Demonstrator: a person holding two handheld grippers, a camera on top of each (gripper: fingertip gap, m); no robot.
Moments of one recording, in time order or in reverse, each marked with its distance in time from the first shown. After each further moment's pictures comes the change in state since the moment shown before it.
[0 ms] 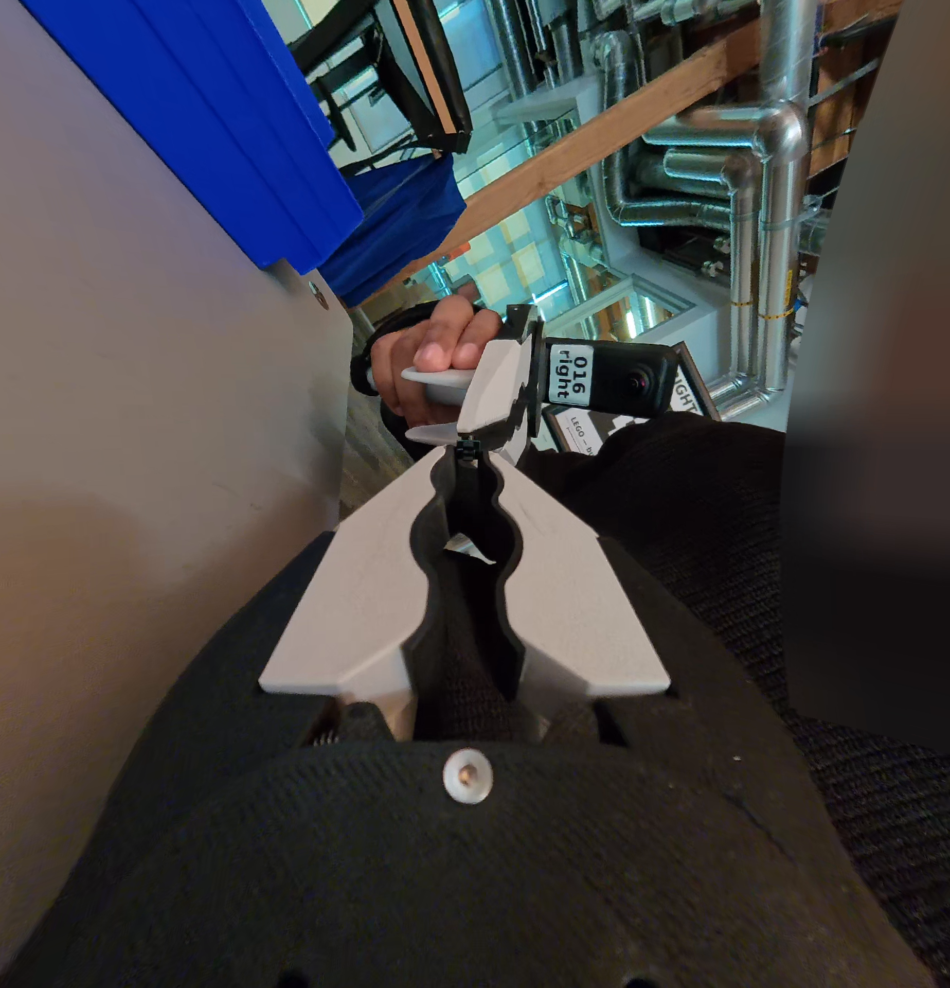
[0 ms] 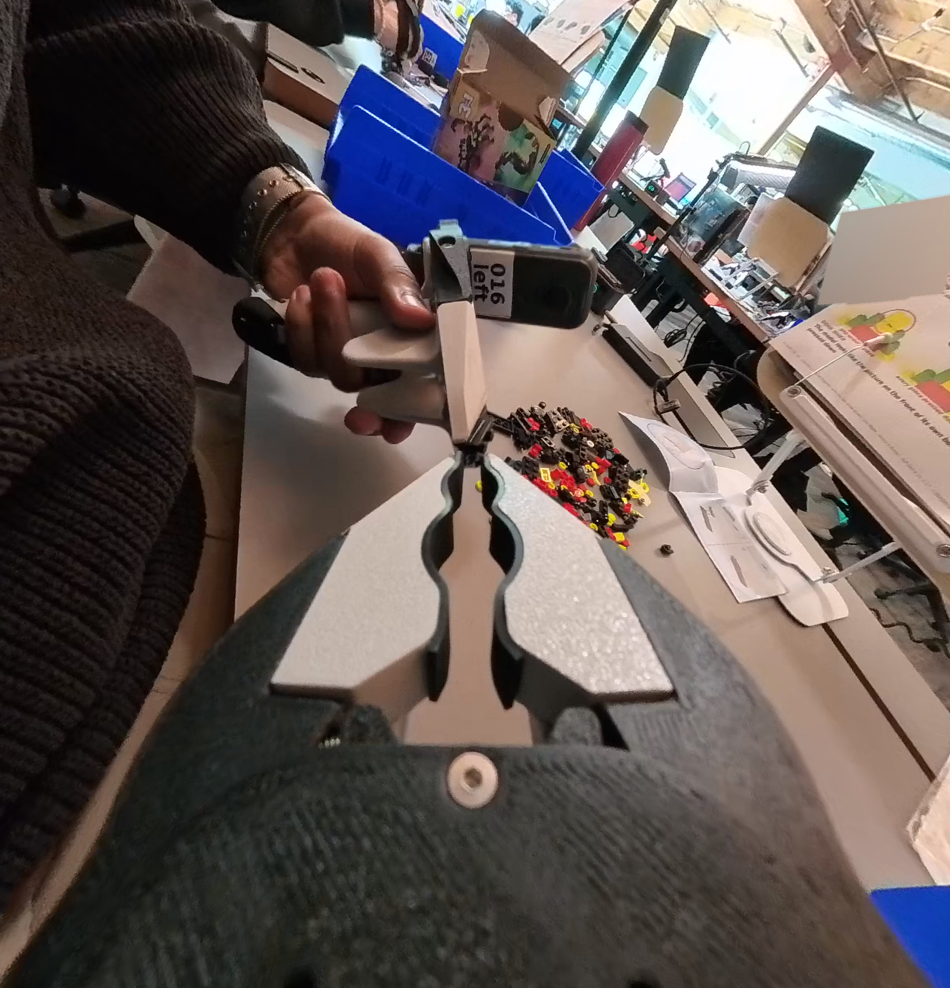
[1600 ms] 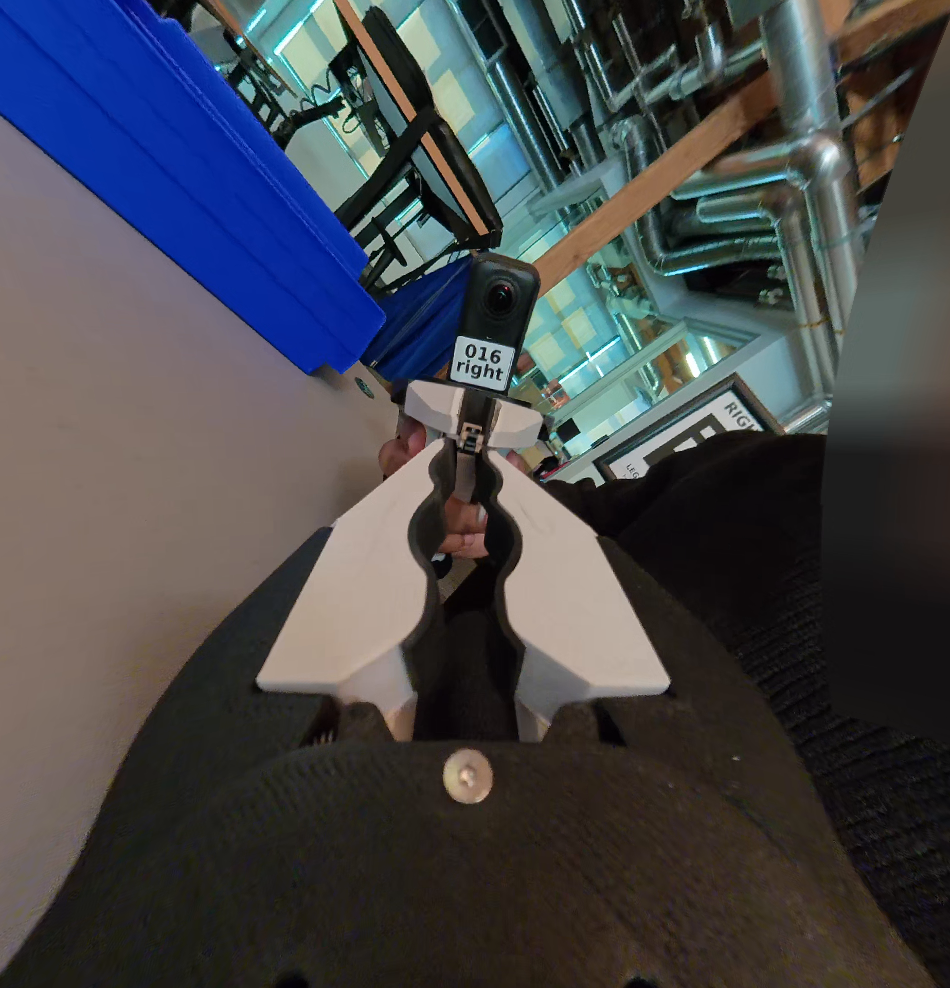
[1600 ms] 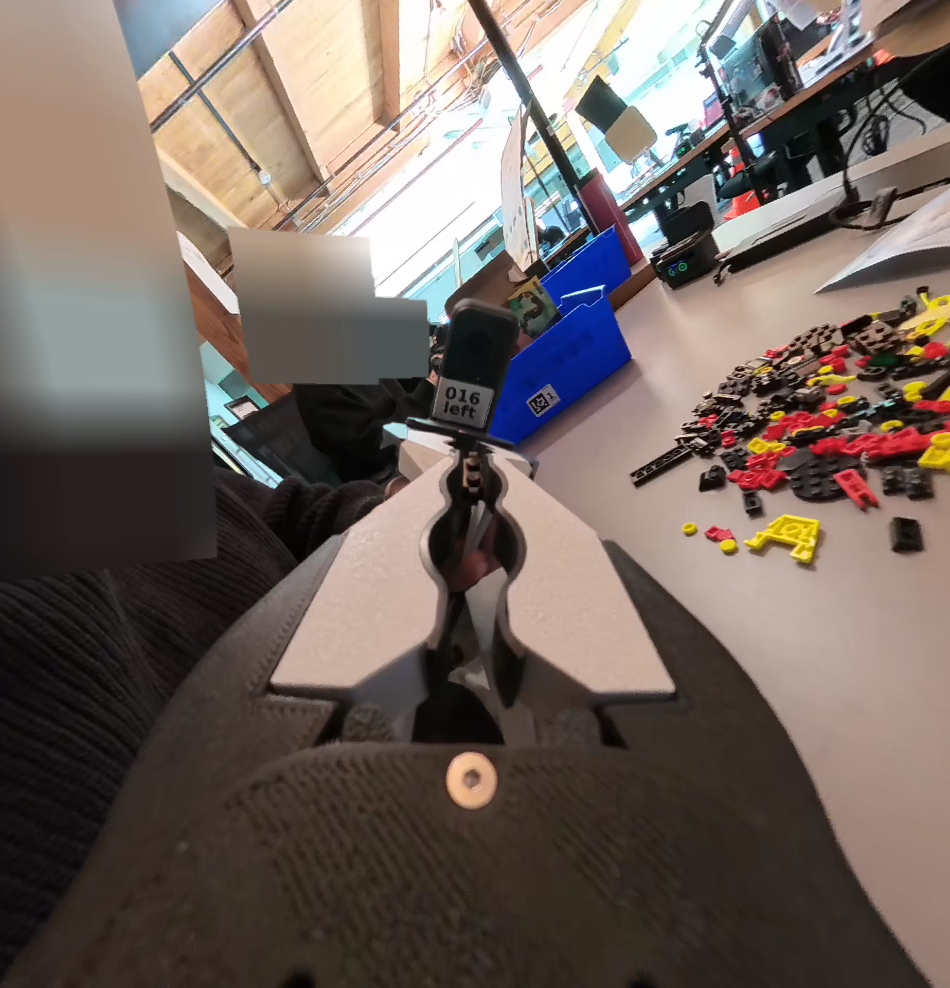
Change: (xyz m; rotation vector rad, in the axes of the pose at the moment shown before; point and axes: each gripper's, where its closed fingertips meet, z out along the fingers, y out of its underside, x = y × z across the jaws) left arm 0.014 -0.019 0.003 0.154 -0.094 0.184; right arm 0.029 -0.023 0.010 0.382 -0.162 1.157
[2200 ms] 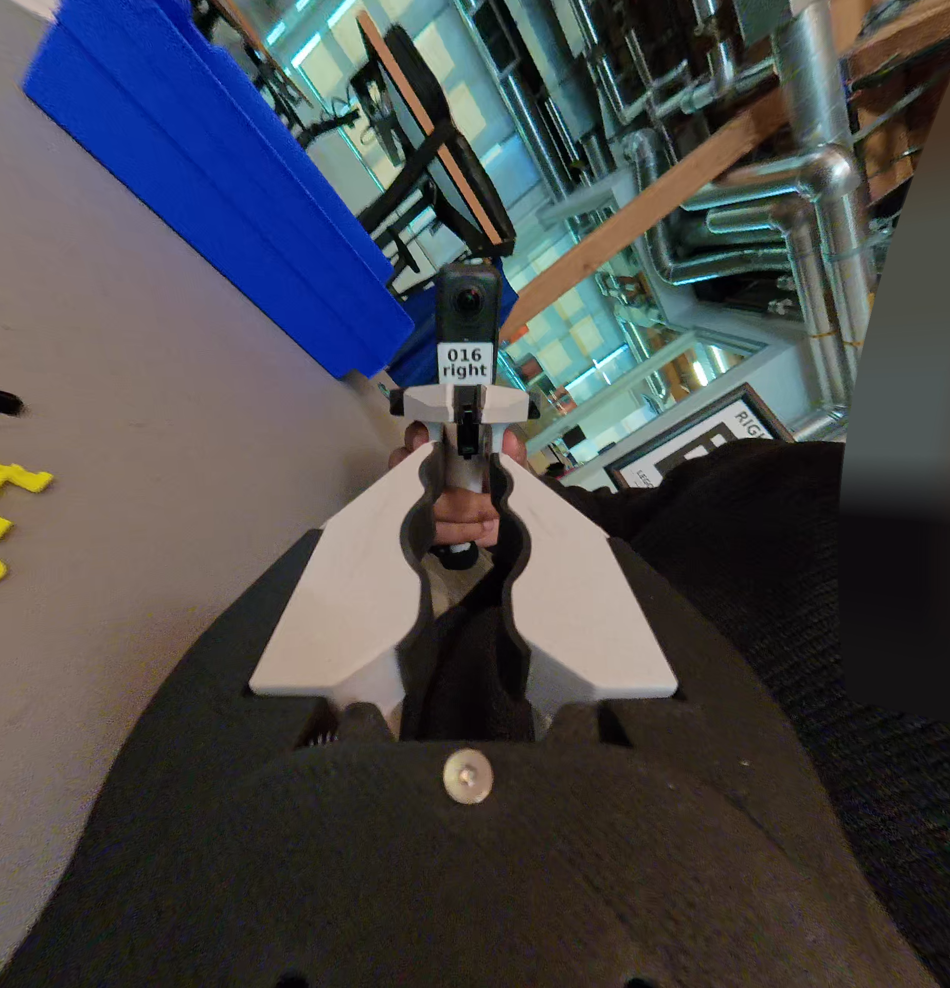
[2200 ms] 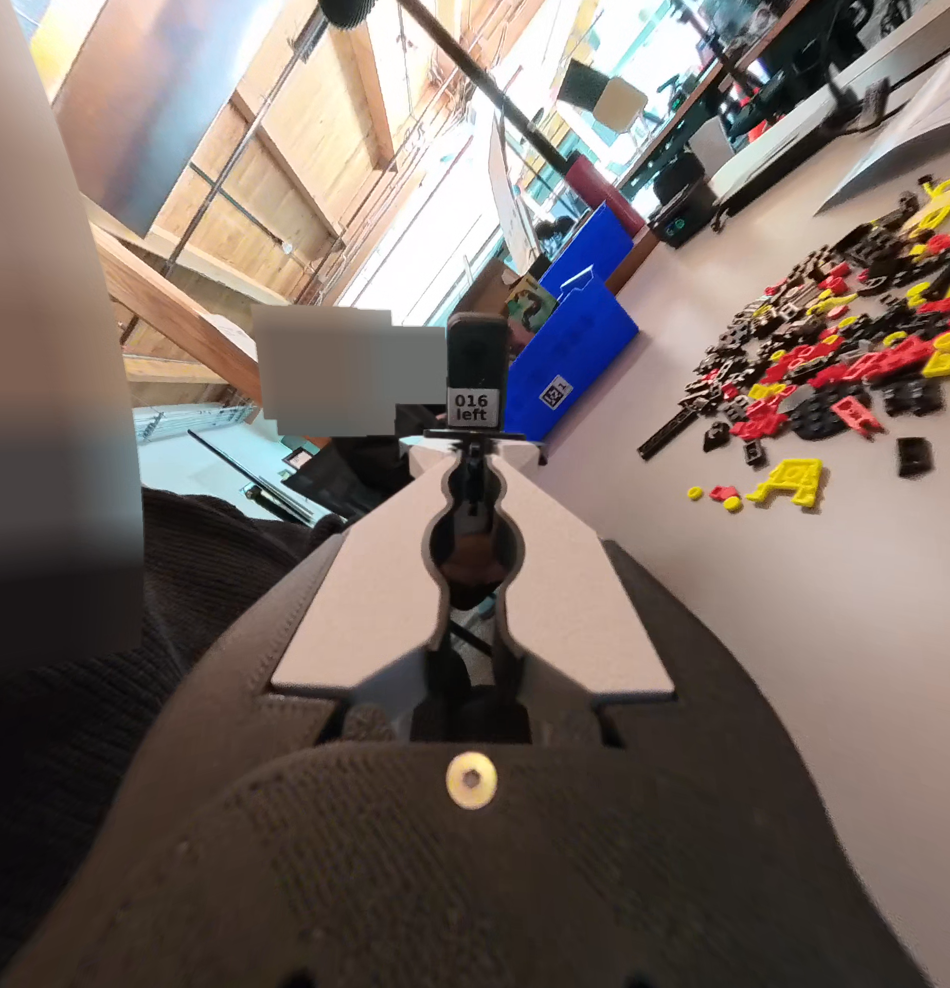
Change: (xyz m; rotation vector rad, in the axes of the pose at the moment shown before) left arm -0.019 -0.007 -0.014 0.009 -0.017 -0.008; right arm 0.023 -0.002 -0.006 0.022 -0.021 0.235
